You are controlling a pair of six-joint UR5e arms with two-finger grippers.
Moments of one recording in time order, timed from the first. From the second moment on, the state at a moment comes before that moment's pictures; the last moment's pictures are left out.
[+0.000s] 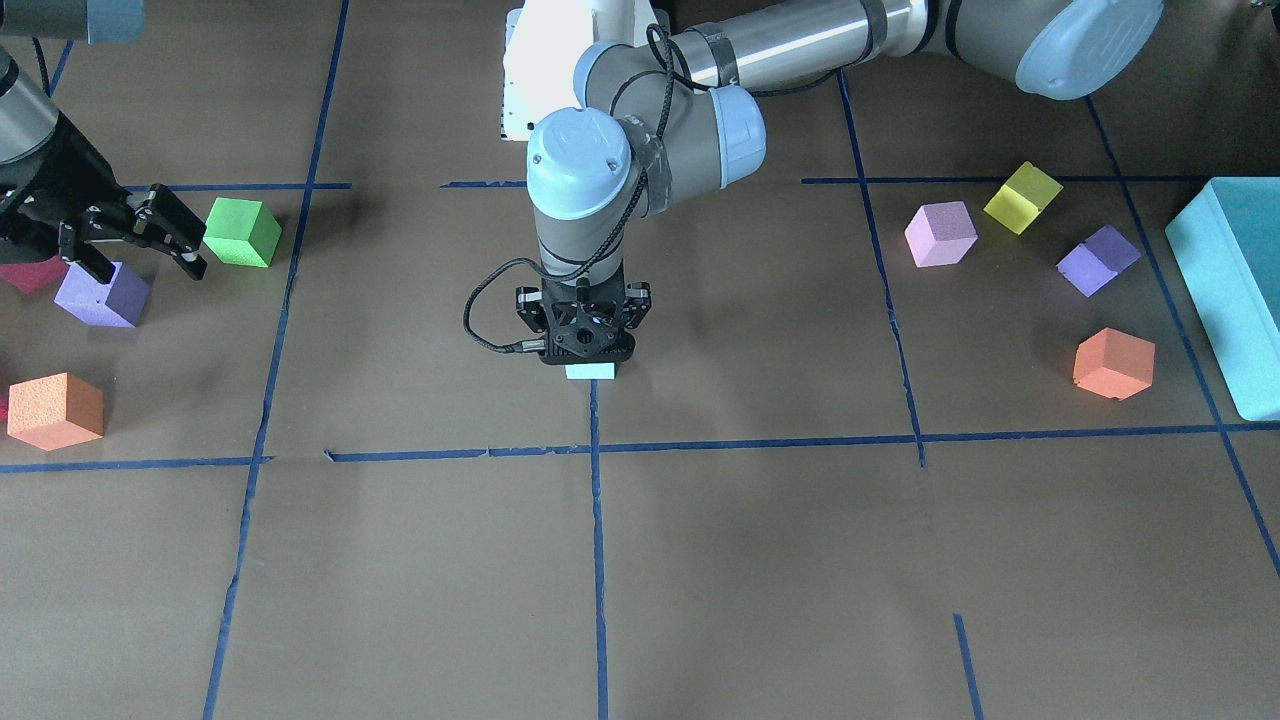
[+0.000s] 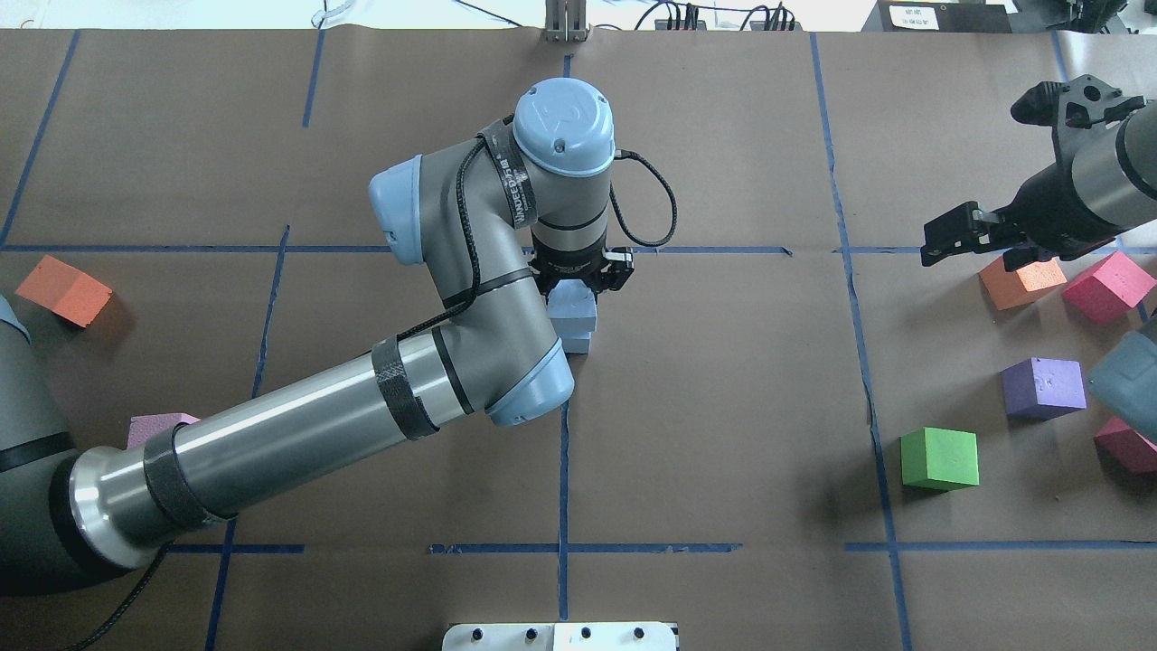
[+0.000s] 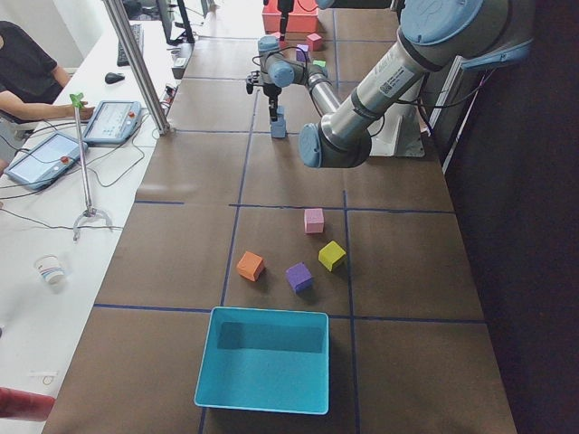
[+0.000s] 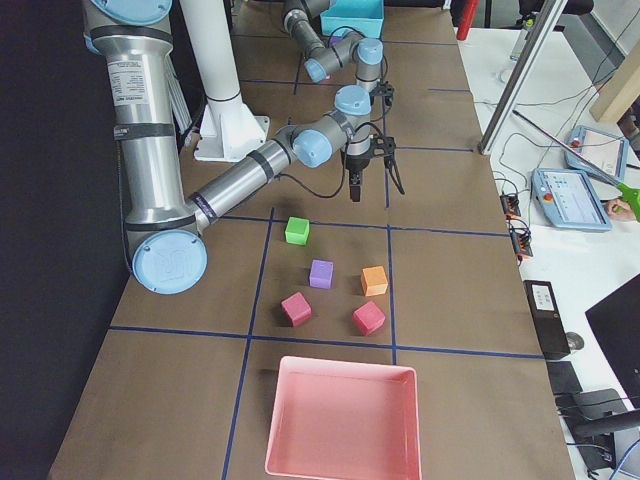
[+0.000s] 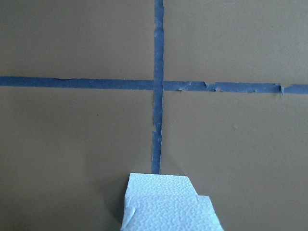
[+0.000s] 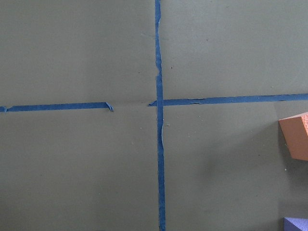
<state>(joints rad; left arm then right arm) -0.58 -2.60 -1.28 -1.56 -1.99 -1.18 1.00 -1.46 2.07 -1.53 2.16 0.87</state>
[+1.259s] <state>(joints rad) -0.58 -2.59 -1.29 -1.56 -1.99 -1.18 0.99 -1.46 2.07 -1.53 2.16 0.87</state>
